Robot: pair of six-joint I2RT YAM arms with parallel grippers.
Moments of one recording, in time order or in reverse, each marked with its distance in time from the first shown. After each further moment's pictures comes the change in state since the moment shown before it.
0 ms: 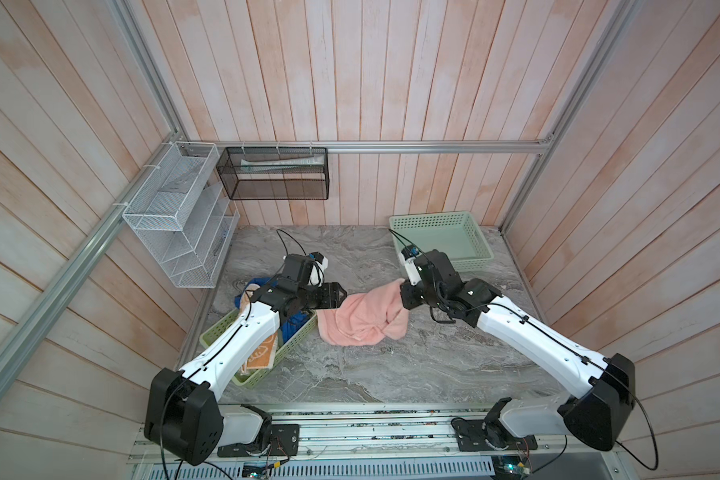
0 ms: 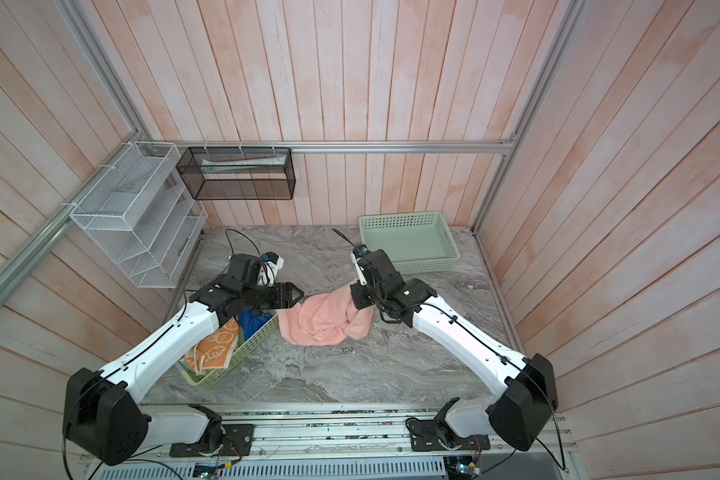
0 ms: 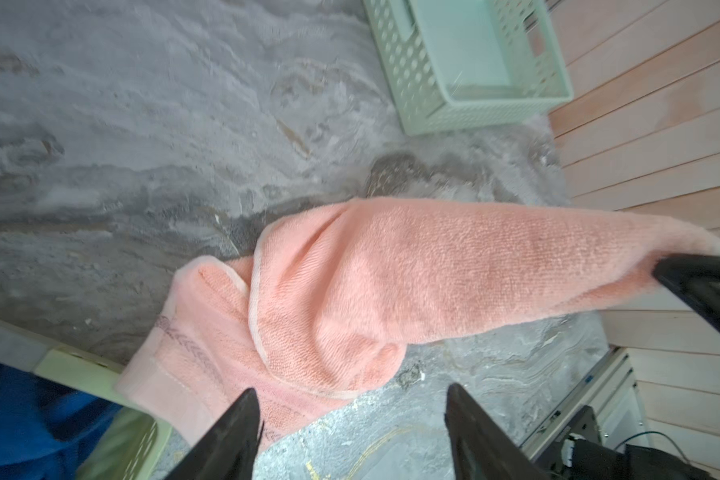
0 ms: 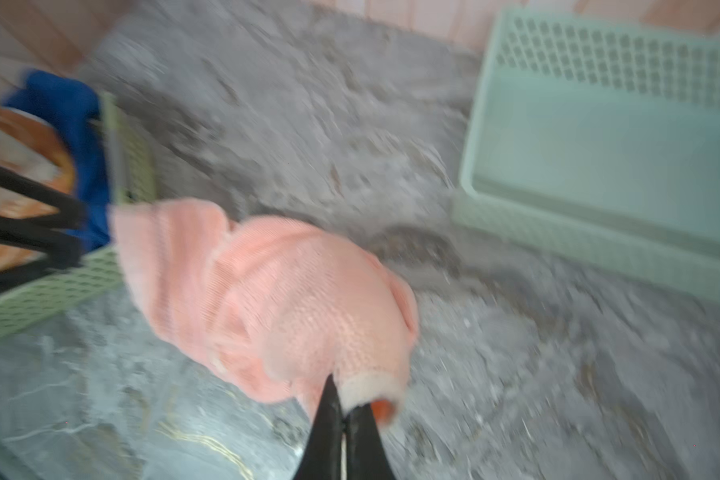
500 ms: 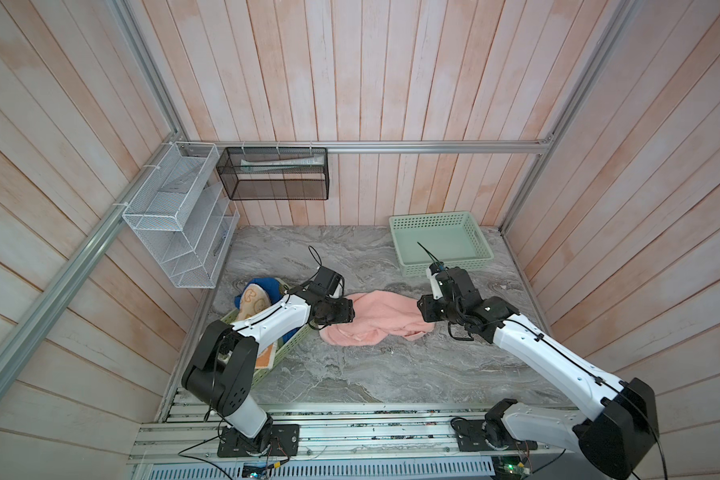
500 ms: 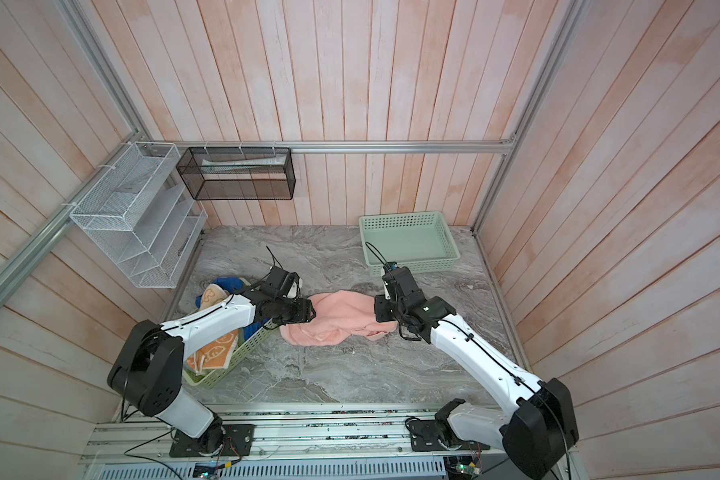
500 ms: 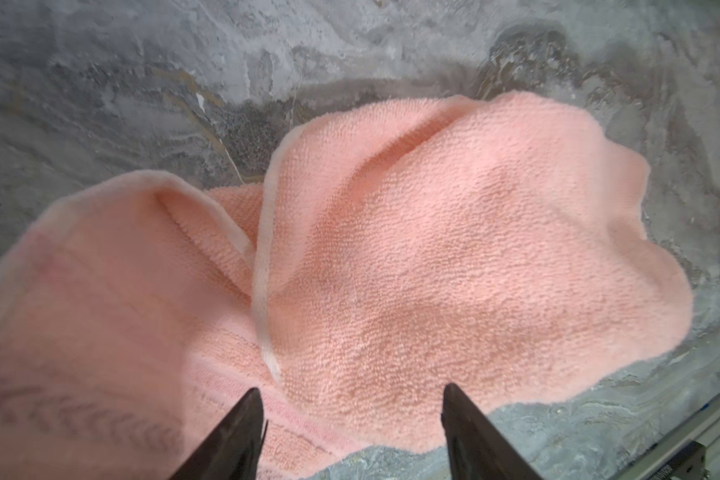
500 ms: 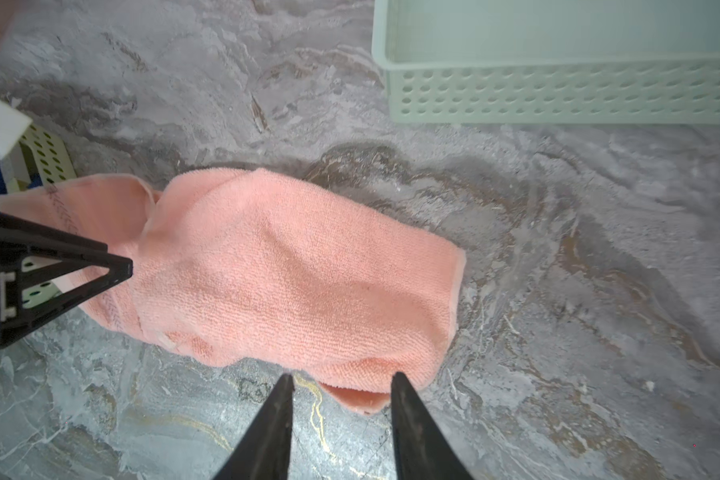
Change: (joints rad) left arm -0.094 0.267 -0.009 0.043 -0.105 -0.098; right arm -0.087 -0.099 -0.200 0.053 -0.078 0.115
